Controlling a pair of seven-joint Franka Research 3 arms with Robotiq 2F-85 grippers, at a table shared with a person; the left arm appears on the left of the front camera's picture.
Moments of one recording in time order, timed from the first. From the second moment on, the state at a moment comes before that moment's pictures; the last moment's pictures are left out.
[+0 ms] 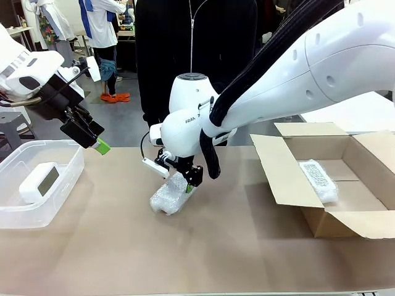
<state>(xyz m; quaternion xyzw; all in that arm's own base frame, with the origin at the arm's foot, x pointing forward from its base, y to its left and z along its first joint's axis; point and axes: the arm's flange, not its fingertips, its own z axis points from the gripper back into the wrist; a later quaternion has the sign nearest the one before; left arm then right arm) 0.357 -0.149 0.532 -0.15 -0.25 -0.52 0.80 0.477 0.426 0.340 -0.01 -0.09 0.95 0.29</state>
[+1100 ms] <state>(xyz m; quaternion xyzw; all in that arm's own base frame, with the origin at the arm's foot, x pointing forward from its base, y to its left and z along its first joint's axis) 0.357 -0.149 0.532 -0.15 -0.25 -0.52 0.80 0.477 0.435 0.329 0.00 -0.04 0.96 0.27</state>
